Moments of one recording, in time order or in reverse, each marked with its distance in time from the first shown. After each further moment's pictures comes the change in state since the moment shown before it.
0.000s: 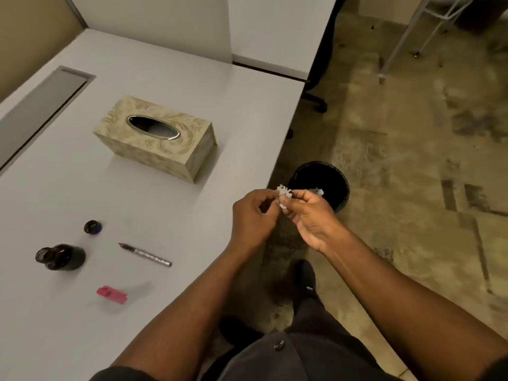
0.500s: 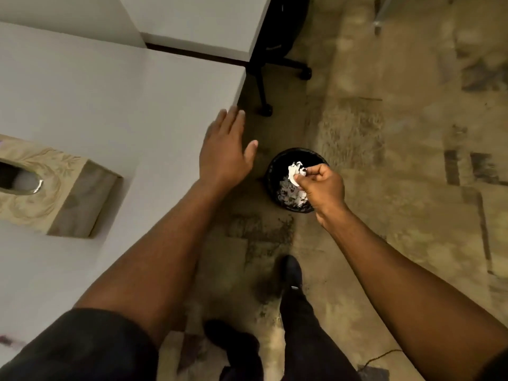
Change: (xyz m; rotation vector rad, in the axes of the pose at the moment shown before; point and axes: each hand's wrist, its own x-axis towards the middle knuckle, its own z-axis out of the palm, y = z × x) left_hand 0.226 -0.004 0.137 0.799 -0.132 0.191; right_hand 0.190 -0.064 -0.146 -0.403 0.371 -0.161
